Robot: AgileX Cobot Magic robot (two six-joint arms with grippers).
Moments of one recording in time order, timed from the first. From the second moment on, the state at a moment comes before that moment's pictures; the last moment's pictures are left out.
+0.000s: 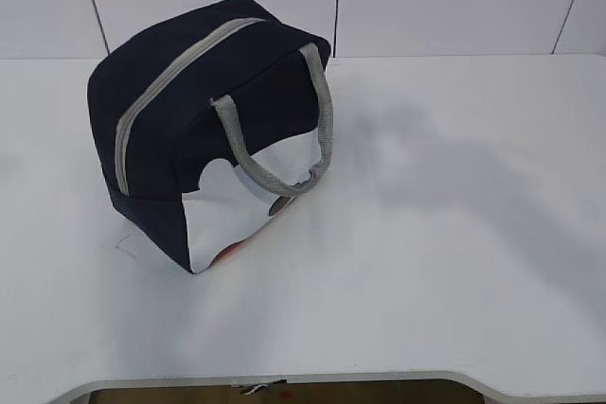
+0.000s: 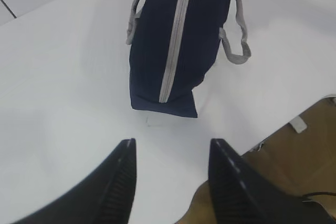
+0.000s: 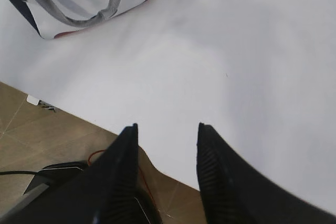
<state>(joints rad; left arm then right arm) -0.33 0.89 -1.35 -0.16 1.26 0.22 0.37 0.96 -1.26 0.03 1.26 -0.05</state>
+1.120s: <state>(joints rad) -0.33 0.11 -0.66 -0.13 1.12 0.22 0.37 -0.01 -0.65 -0.07 1.22 -0.07</state>
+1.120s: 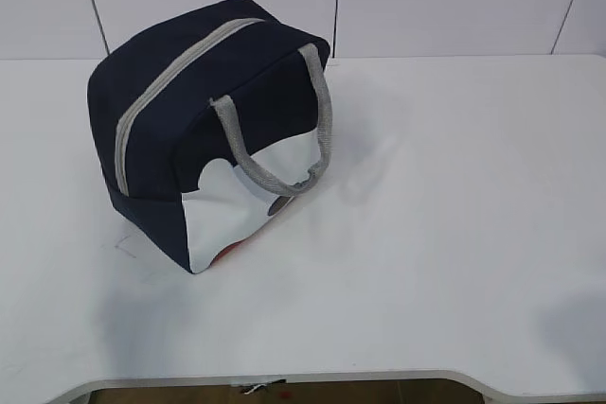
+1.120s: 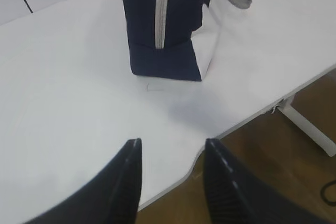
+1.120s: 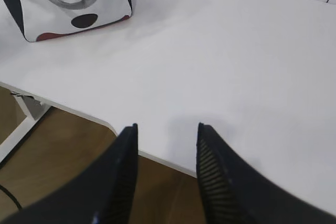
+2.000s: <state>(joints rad) -0.33 0.05 -0.52 -0.10 1.13 0.21 0.37 -0.02 -0.51 -0.08 1.16 -0.07</state>
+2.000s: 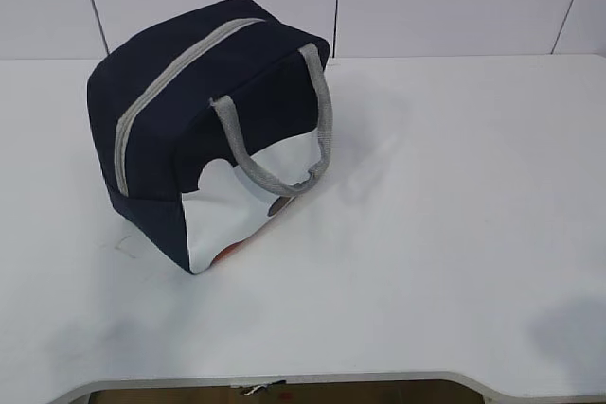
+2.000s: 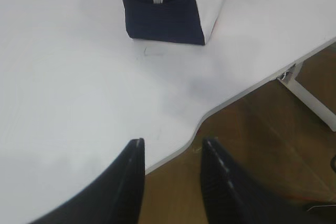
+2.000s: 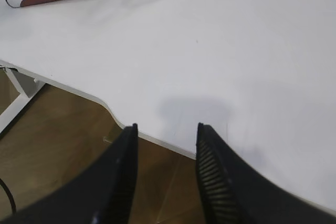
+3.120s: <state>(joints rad) -0.06 0.01 -0.51 0.04 1.12 -0.05 0.07 -0.02 -0.51 -0.05 1.15 -0.07</state>
